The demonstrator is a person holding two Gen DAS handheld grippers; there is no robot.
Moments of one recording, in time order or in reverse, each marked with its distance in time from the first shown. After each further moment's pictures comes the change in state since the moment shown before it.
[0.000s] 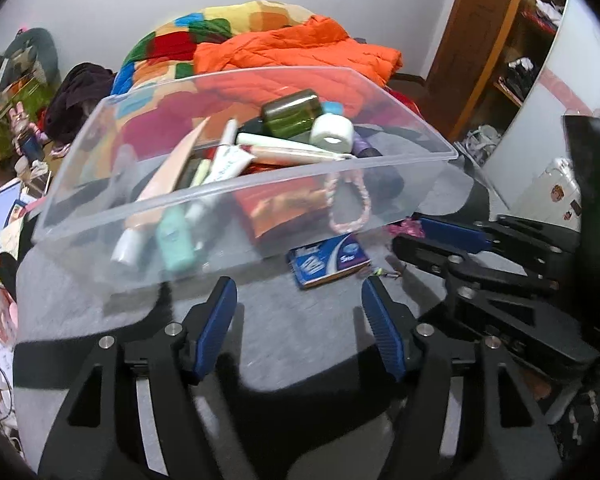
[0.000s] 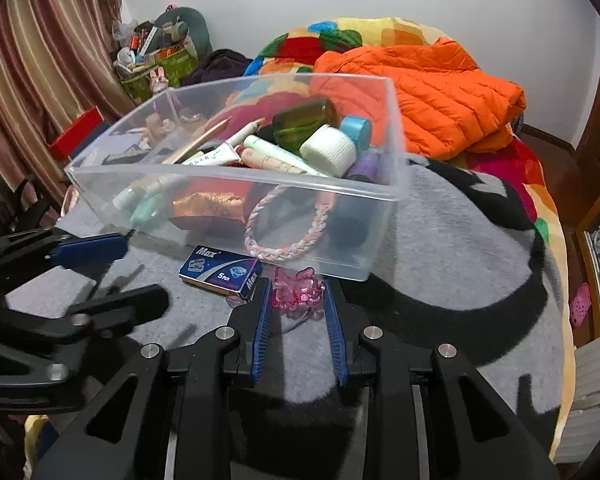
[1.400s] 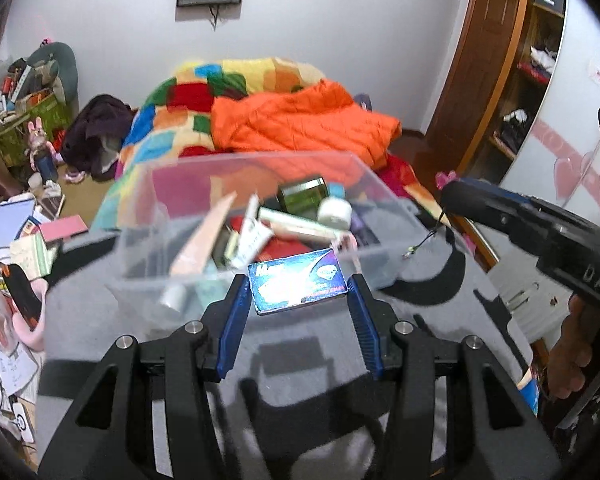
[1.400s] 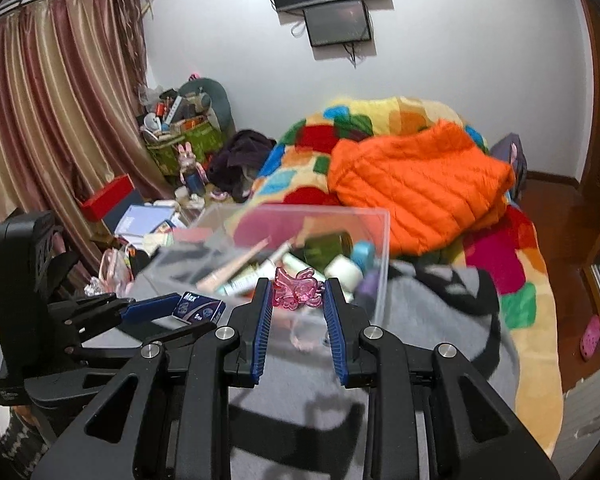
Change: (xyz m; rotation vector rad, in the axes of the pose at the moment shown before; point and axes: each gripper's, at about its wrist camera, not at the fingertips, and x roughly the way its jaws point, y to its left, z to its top) left arm -0.068 0.018 0.014 -0.065 -0.215 -0.014; right arm -0.096 0.021 0.054 -0.001 -0.271 0.076
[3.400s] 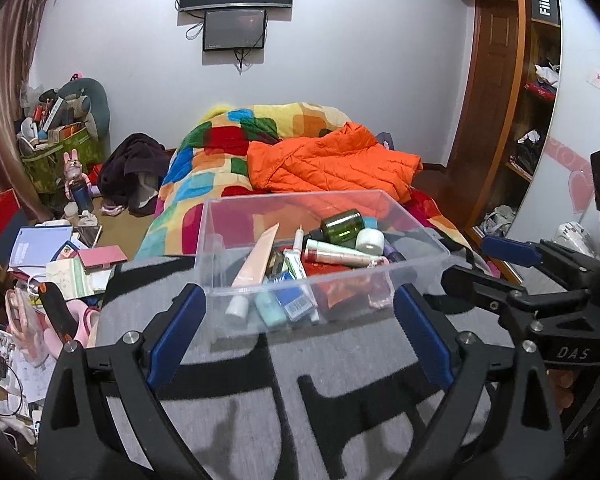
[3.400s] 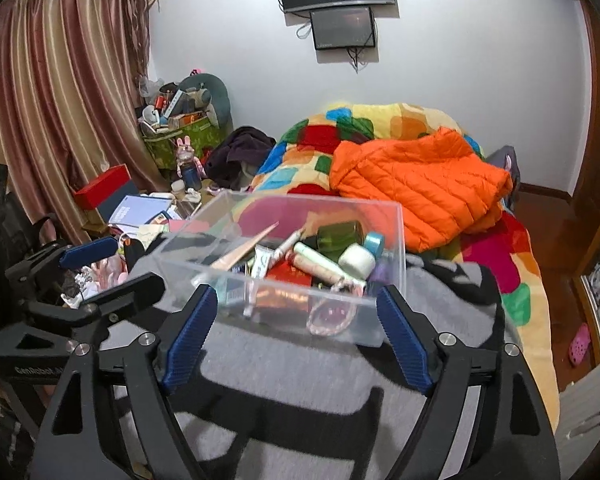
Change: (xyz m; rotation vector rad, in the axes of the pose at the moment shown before) left arm -0.051 0.018 -0.022 0.022 -0.155 0.103; right arm -0.001 0.026 -0.037 -0.036 0.028 -0.053
